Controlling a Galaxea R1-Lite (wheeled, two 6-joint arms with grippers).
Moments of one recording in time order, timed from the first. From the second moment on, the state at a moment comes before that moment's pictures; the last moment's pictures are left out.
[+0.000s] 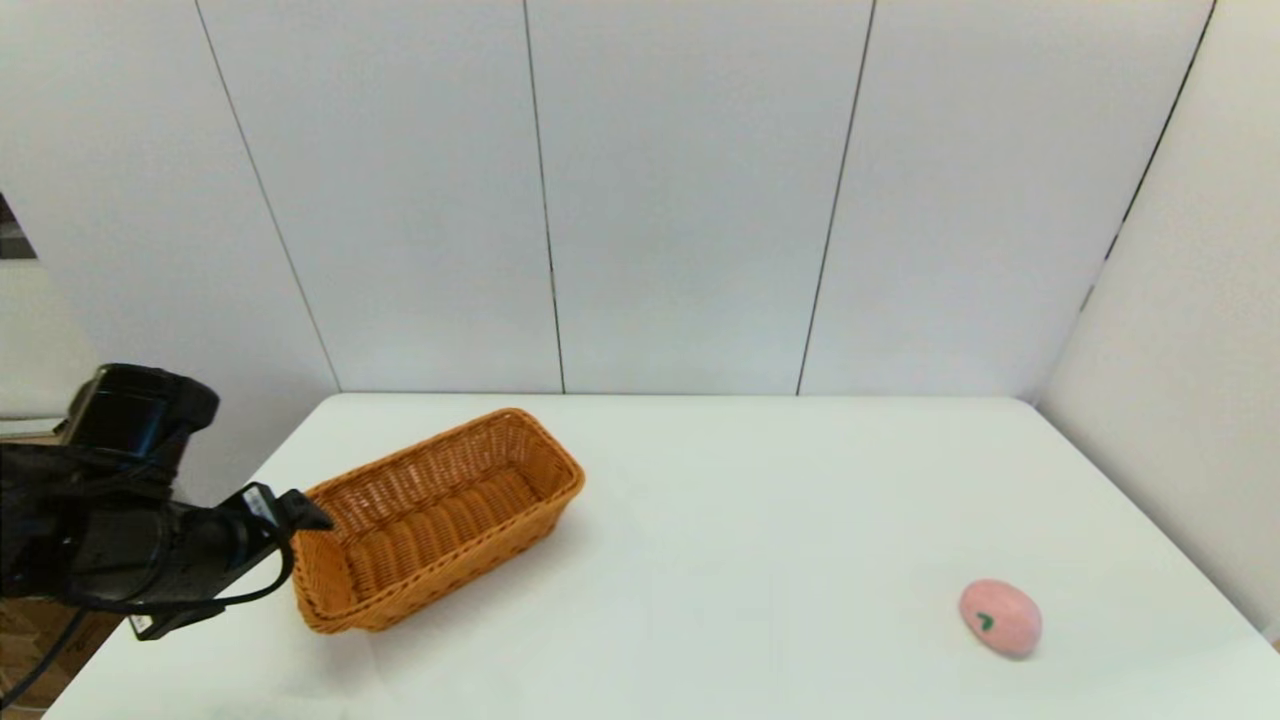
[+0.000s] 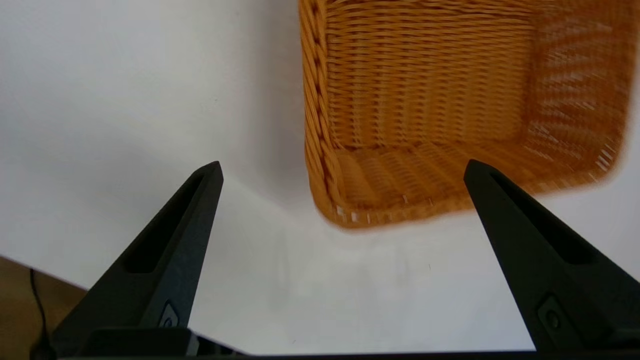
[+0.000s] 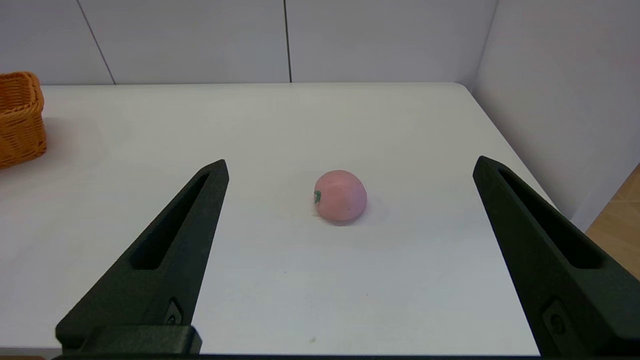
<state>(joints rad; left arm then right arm) -0.01 1.60 -0.70 0.11 0.05 -0.78 0.01 0.00 0.00 0.00 -0.02 0.02</state>
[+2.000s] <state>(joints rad) -0.10 1.81 -0.82 -0.09 -0.07 -0.84 0.01 0.00 0.00 0.00 -0.02 0.02</state>
